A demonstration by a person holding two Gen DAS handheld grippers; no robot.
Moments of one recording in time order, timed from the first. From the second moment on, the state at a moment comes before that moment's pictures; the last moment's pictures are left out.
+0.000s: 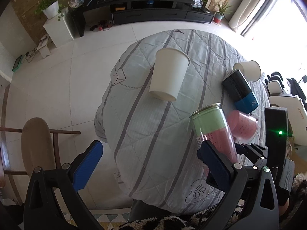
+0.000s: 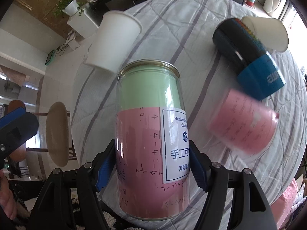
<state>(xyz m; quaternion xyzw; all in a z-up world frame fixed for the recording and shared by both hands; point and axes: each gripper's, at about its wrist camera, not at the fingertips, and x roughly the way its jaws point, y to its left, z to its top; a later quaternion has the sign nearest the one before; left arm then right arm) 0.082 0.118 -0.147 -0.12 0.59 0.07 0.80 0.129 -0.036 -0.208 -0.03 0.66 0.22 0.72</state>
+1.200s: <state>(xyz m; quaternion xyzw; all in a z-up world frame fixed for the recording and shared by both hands) 0.143 0.028 -0.211 -0.19 0.64 0.07 0.74 0.131 -0.197 -0.151 0.01 0.62 0.08 0.78</state>
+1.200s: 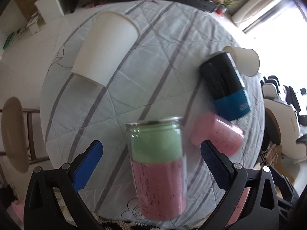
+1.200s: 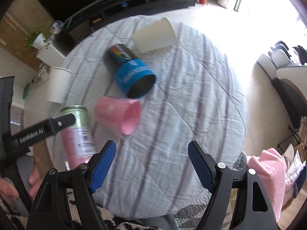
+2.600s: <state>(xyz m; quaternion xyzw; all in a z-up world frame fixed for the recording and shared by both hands) 0.138 -0.005 -0.161 -0.07 0.57 0.01 0.82 0.128 -0.199 -0.158 0.02 0.63 0.09 0.77</state>
